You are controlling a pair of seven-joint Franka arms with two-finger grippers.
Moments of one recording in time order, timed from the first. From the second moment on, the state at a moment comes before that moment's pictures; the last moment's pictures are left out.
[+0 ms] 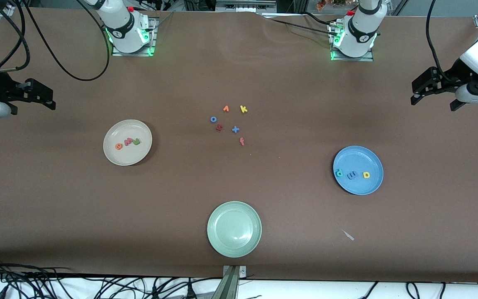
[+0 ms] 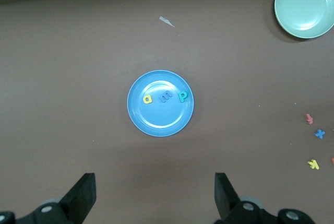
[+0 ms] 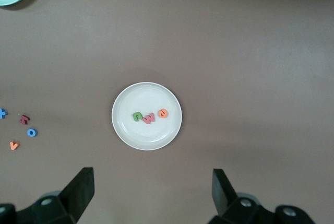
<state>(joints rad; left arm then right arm) -0.04 0.00 -0.05 -1.54 -0.02 1.61 0.05 0.08 0.10 -0.03 -1.48 0.00 1.55 -0.11</state>
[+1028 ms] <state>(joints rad) -0.04 0.00 -0.05 -1.54 -0.02 1.61 0.04 0.08 0.17 -0.02 -1.48 0.00 1.56 -0.11</state>
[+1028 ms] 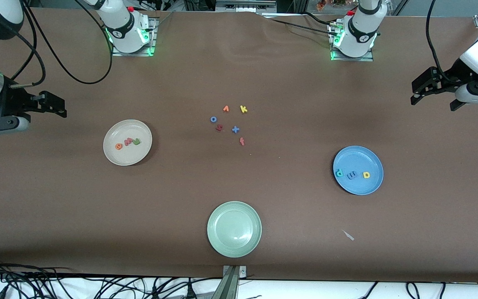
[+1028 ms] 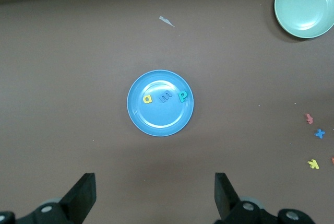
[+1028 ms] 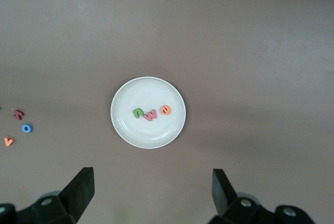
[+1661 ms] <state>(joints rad) -0.04 0.00 -0.05 -1.54 -0.02 1.61 0.04 0.08 0.16 -0.04 -1.46 0.00 1.55 -0.11</state>
